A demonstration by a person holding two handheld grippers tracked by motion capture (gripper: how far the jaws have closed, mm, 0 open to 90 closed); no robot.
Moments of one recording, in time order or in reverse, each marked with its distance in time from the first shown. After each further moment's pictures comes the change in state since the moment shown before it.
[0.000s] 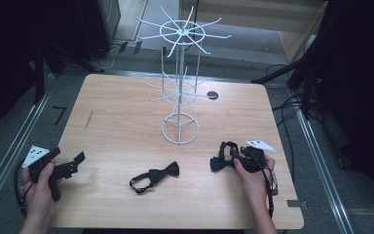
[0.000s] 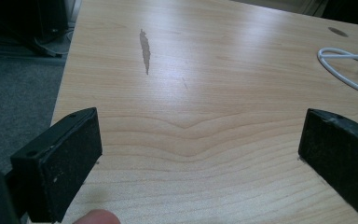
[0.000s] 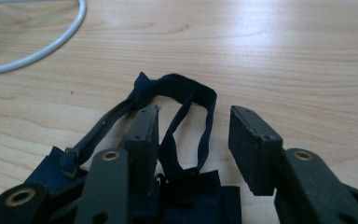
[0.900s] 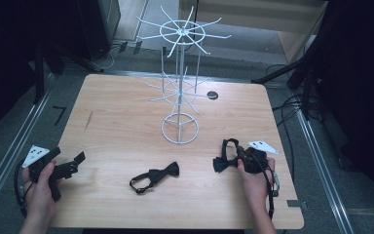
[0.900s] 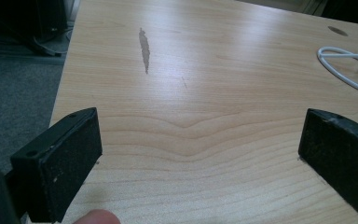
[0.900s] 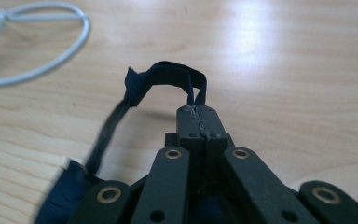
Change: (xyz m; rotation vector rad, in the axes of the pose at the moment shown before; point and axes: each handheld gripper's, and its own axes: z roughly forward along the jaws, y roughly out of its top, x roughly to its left) left arm 0.000 0.000 0.000 0.008 -0.001 0.004; right arm -0.001 0.000 -0.009 -0.066 -0.016 -0.026
